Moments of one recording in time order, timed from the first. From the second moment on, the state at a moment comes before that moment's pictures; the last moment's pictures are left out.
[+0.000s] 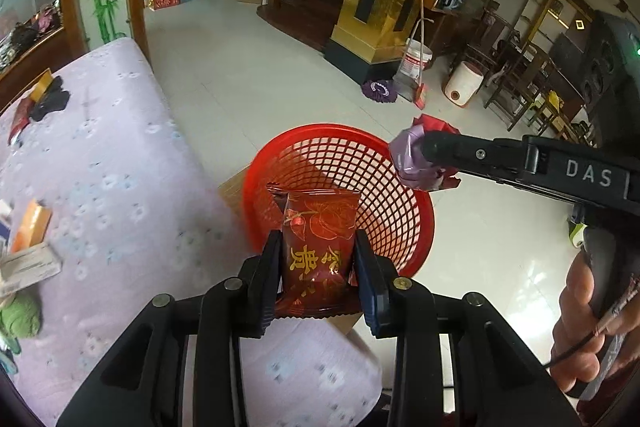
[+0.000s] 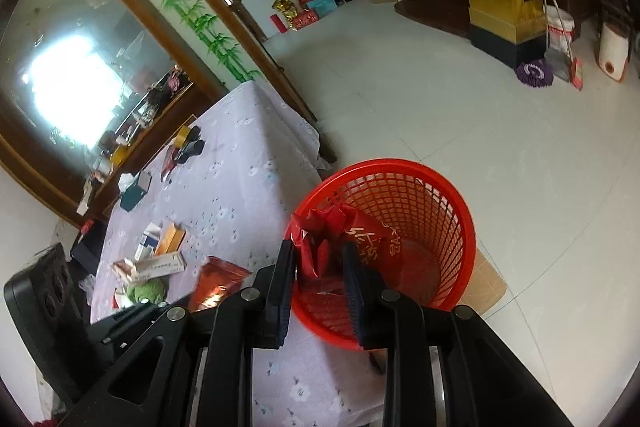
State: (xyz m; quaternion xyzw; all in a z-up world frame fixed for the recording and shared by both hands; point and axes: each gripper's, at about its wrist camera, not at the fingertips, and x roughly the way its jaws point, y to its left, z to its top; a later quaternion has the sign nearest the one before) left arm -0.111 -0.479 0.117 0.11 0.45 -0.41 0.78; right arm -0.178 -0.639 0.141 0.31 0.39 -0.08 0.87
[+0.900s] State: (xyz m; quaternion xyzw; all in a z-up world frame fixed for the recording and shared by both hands) left arm -0.107 -0.387 0.133 0.06 0.43 -0.30 0.85; right arm -0.157 -0.599 0.153 0.24 0.39 -0.05 0.89
